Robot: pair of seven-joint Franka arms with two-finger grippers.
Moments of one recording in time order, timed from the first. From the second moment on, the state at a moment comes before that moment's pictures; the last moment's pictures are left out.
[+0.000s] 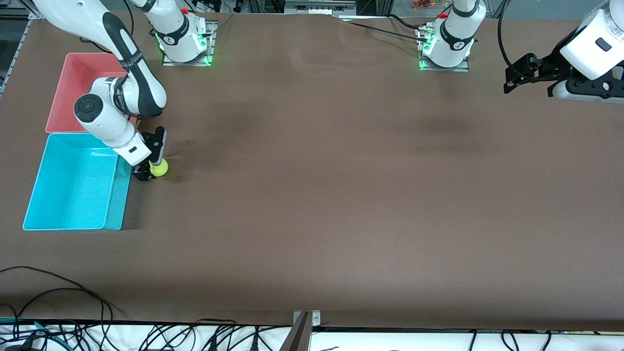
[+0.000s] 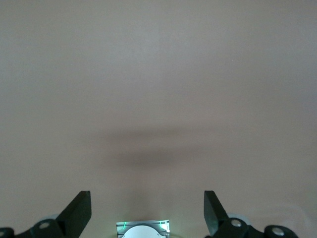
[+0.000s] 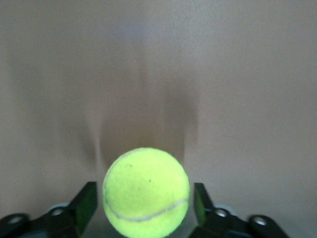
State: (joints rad) left arm -0.07 -0.05 -0.05 -1.55 -0.05 1.39 -0.07; right arm 0.08 0.30 -0.09 -2.40 -0.01 2.78 -1.58
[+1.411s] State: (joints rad) left arm -0.06 -0.05 -0.04 -1.53 -0.05 1.39 -0.08; right arm 0.08 0.17 -0.17 -2.08 -0.01 2.13 -1.56
